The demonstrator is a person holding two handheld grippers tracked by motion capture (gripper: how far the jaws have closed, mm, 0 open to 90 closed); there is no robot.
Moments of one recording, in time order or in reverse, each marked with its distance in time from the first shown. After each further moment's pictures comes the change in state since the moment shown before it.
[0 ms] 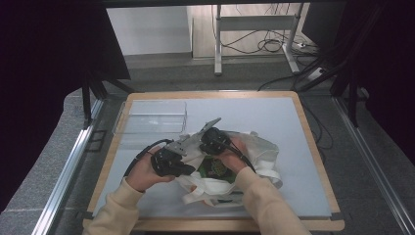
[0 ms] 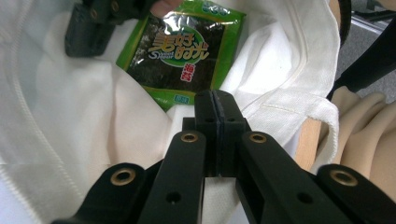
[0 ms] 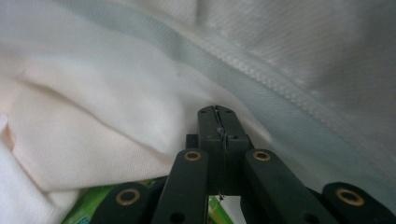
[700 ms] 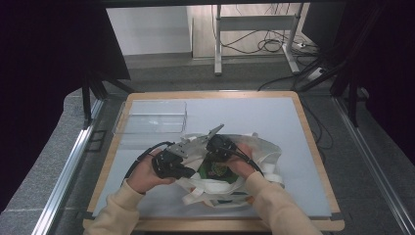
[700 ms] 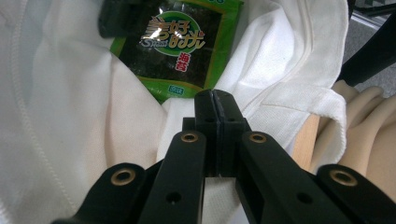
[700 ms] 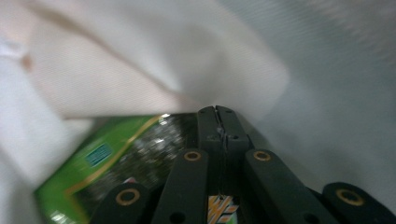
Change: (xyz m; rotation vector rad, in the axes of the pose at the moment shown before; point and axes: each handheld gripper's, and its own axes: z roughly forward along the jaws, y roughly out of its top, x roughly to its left) left arm -0.001 -0.004 0.005 0.013 -0.013 -0.017; right arm 0.007 -0.020 -0.012 0.104 0.003 -0.068
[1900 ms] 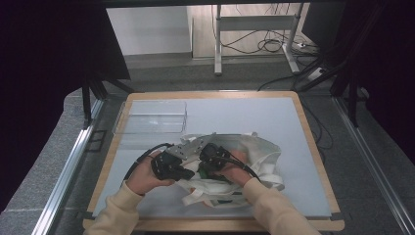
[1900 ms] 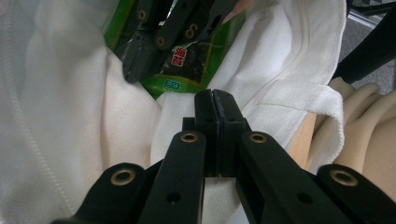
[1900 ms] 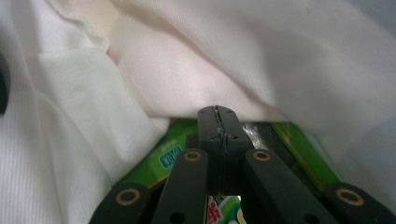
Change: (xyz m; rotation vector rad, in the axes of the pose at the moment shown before) left arm -0.002 -0.003 0.001 0.005 -0.006 -0.002; right arm 0.032 0.002 0.003 0.000 0.103 -0.082
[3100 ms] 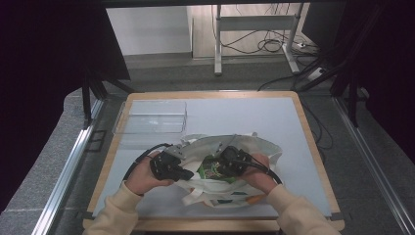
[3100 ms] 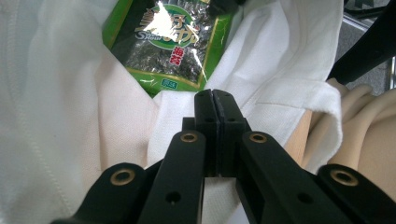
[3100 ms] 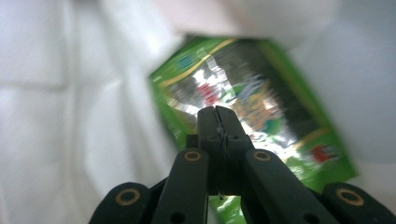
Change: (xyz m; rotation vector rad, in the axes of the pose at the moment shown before) left arm 0.002 -0.003 -0.001 -0.006 -0.020 -0.009; right arm 0.010 -0.036 -0.062 0.068 0.001 0.007
